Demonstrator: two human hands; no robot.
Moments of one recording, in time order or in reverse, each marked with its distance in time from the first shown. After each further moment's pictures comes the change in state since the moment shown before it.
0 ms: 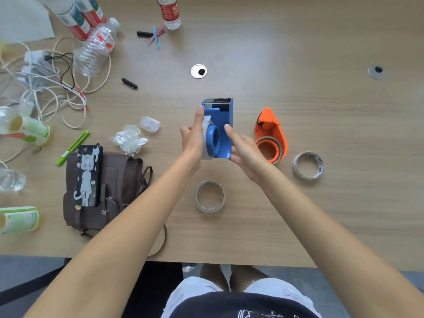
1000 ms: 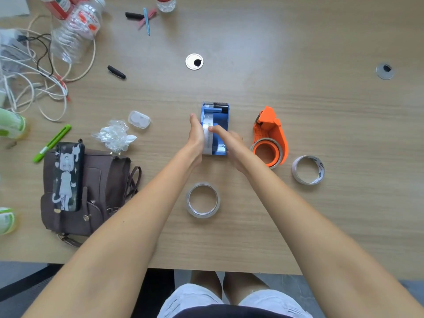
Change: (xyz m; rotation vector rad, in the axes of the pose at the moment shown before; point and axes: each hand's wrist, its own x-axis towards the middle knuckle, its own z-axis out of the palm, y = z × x) left_hand 0.079 -0.028 0.028 -0.012 -0.130 -0.184; right_hand 0.054 0.003 0.016 -0.191 0.123 0.133
